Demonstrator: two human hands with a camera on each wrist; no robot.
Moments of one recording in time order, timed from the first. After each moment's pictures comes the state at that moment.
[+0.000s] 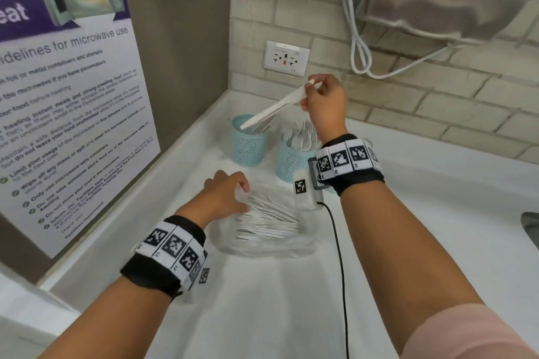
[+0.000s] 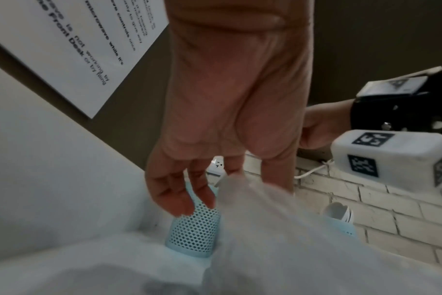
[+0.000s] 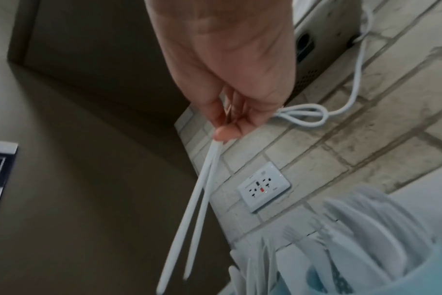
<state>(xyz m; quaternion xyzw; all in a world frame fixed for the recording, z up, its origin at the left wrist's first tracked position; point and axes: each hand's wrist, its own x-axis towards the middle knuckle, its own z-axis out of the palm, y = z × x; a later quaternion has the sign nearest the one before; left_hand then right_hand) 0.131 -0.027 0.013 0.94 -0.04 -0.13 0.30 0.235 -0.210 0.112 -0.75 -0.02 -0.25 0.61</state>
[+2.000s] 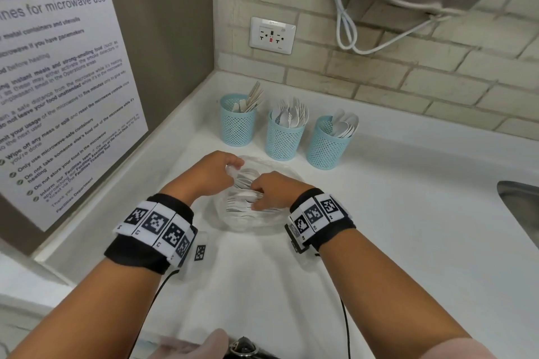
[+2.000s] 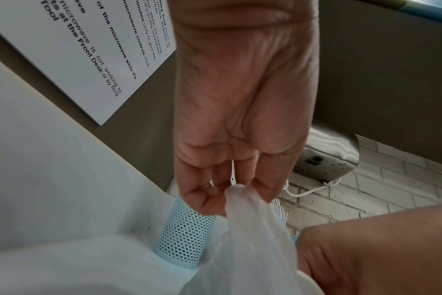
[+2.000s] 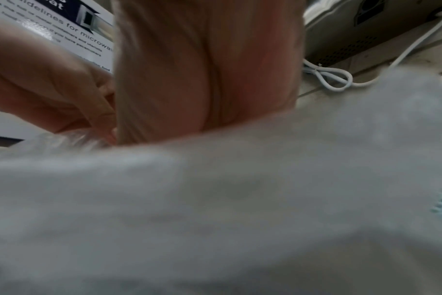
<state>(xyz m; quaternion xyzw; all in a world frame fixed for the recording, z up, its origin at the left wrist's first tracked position) 0.116 -0.029 0.024 0.92 -0.07 -0.11 0.37 0.130 -0.191 -0.002 -0.95 -0.24 0.20 0.07</state>
